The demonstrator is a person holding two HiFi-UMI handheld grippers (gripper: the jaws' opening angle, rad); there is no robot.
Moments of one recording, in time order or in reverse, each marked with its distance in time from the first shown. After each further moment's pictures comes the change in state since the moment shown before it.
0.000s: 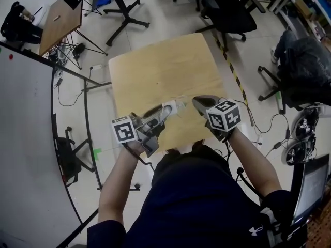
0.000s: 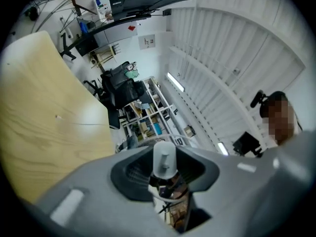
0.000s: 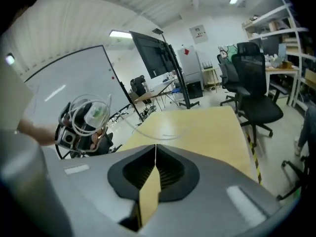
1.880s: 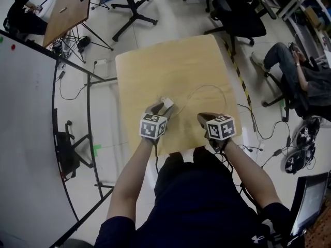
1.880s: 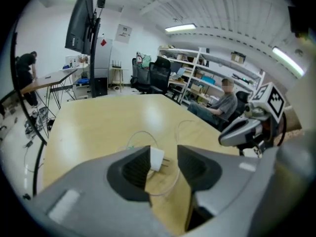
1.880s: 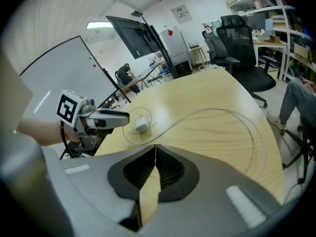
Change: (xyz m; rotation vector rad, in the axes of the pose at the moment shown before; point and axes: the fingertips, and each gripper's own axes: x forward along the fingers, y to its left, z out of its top) left arm -0.041 0.200 -0.047 0.561 0.380 0.805; right arm 0.053 -0.026 -0.109 0.167 0.159 -0.058
